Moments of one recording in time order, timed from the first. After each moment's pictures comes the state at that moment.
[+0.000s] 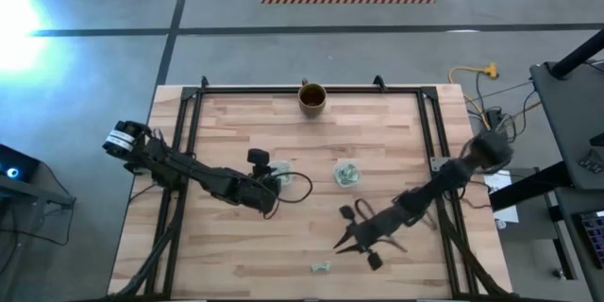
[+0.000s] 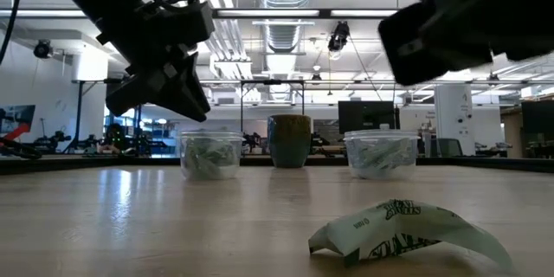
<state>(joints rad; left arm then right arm) -0.32 1.53 0.87 -0.40 -0.76 0.03 0.57 1.69 0.60 0.73 0.07 0.11</state>
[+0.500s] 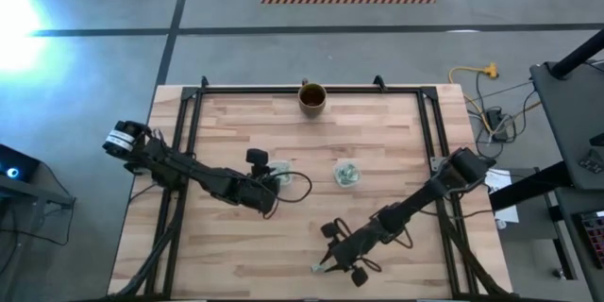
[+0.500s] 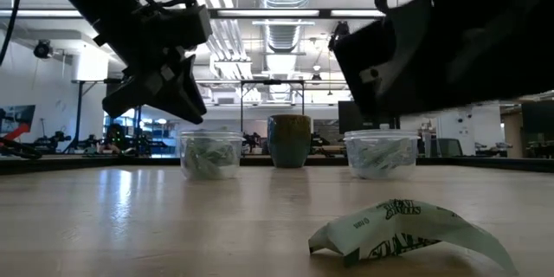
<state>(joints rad) -0.32 1.53 0.86 -0.42 -0.76 0.00 0.58 1.96 0.87 0.62 -0.01 0.08</state>
